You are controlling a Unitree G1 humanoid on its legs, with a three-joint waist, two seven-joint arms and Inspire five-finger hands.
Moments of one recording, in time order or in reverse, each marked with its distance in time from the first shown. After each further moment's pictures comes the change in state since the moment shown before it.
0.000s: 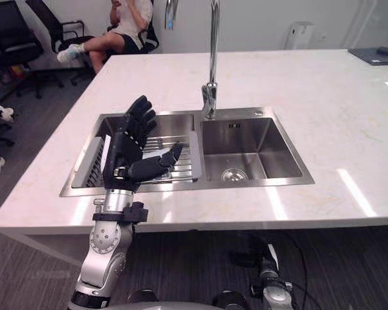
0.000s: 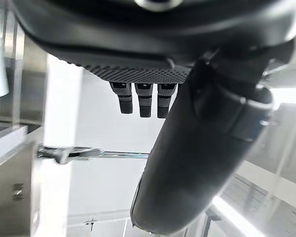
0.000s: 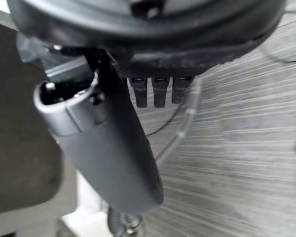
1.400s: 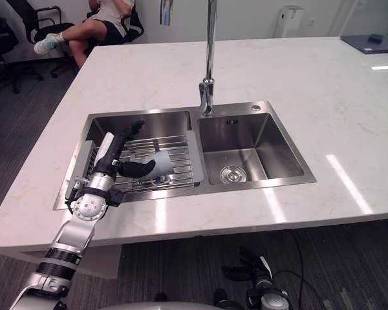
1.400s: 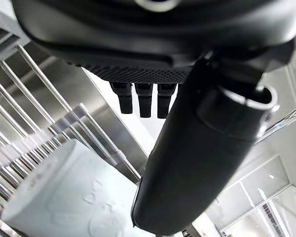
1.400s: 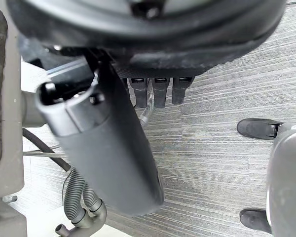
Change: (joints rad) left arm -0.254 0.328 0.097 0.492 0.312 0.100 -0.036; right arm -0.025 -0.010 0.039 0.186 -0.003 -0.003 0.077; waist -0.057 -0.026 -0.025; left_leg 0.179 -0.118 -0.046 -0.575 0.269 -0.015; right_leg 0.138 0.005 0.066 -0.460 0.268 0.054
